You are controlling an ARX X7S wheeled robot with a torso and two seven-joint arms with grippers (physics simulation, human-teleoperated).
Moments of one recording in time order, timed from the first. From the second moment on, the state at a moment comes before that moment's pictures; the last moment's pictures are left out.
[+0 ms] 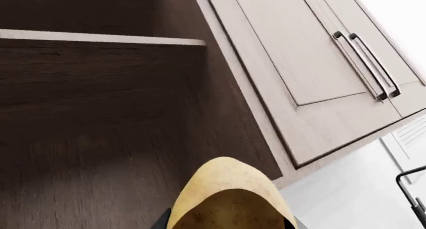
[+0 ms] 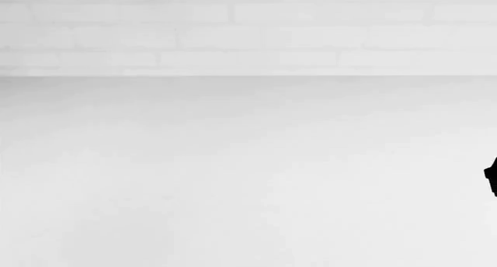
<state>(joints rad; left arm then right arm) -1.65 -0.53 0.24 0.51 -1.32 -0.96 -0.38 0.64 0.76 0.94 -1.01 2.23 1.25 1.24</state>
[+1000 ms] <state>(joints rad) -2.17 -0.25 0.52 -0.65 -0.73 -0.67 -0.05 0.65 0.70 0.95 -1.00 2.23 1.32 1.20</state>
